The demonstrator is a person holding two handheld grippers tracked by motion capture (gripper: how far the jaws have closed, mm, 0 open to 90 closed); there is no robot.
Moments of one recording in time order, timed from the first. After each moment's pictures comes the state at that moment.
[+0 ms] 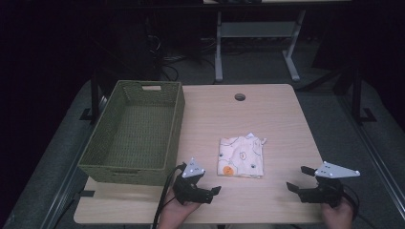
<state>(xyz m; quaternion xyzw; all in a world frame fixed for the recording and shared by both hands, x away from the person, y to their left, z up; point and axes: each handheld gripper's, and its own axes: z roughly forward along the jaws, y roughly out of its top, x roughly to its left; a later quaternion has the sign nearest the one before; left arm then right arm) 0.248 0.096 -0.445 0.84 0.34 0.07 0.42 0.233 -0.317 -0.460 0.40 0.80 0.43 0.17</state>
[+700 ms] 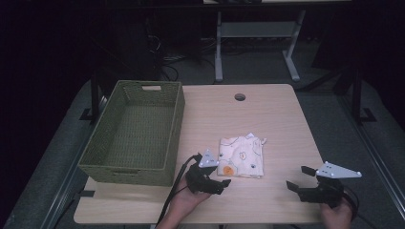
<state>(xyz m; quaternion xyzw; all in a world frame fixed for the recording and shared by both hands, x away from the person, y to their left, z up) 0.276 0.061 -0.435 0.87 0.29 0.06 0.40 0.232 -0.318 -0.461 0.42 0.78 0.44 0.17</state>
